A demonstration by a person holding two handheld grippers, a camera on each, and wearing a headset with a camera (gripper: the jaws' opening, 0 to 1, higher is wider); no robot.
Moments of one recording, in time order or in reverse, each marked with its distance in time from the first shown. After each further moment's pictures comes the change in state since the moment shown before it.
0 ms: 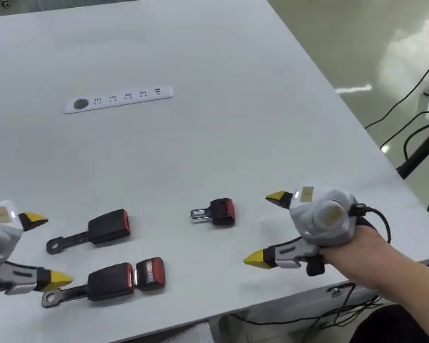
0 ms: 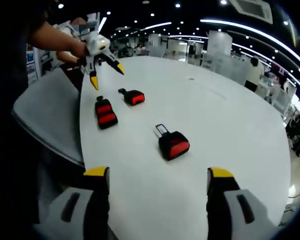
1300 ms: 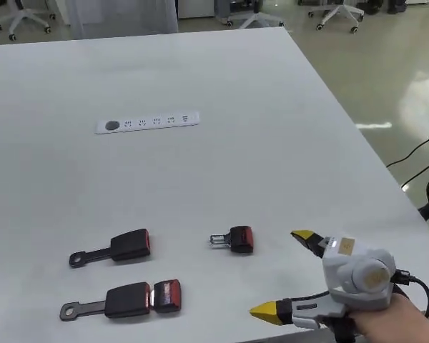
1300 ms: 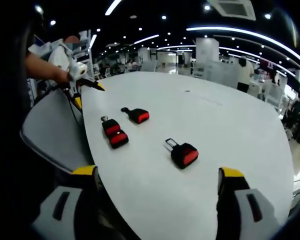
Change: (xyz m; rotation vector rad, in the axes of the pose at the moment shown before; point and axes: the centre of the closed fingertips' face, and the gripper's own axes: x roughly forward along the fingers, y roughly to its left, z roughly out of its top) left arm -0.054 -0.019 -0.060 -0.196 -0.112 0.099; right arm -0.015 0.025 0.020 0.102 -0.114 -0.035
